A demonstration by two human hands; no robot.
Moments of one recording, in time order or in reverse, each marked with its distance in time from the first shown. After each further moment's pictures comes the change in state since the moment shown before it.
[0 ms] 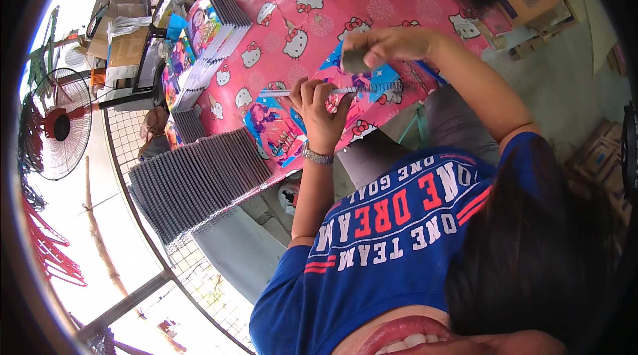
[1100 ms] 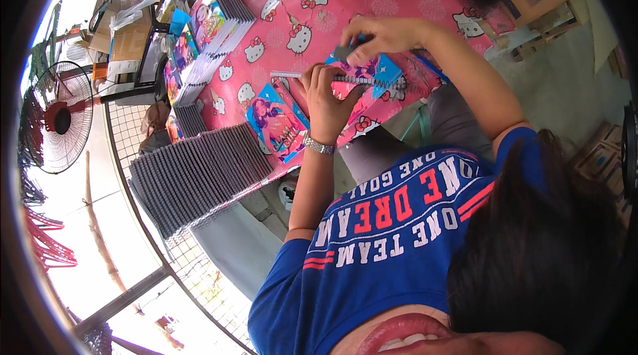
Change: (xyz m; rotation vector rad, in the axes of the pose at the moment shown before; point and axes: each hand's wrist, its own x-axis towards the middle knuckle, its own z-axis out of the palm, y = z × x) left_hand 0.019 0.006 -0.004 -0.077 -0.138 0.001; right_hand 0.010 -0.031 0.002 -0.465 0.050 0.186
